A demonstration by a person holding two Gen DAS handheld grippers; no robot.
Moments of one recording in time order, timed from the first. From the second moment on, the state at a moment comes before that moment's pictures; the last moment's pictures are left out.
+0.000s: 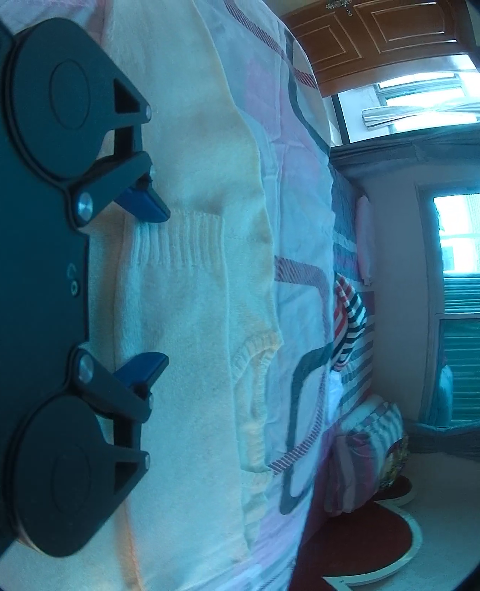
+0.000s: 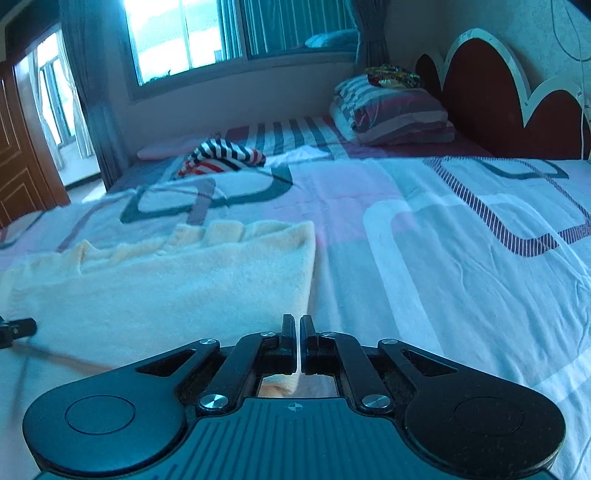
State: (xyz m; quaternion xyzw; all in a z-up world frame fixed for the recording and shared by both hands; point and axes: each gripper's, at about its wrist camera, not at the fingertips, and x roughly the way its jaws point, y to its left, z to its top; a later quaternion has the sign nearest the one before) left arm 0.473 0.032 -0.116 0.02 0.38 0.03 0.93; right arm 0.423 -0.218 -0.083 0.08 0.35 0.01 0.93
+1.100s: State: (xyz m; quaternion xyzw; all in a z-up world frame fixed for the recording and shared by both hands) left arm 0.406 0.175 -0.110 -0.08 0.38 0.13 0.91; right arm 0.415 -0.154 -0.076 0.05 0.37 0.04 0.93
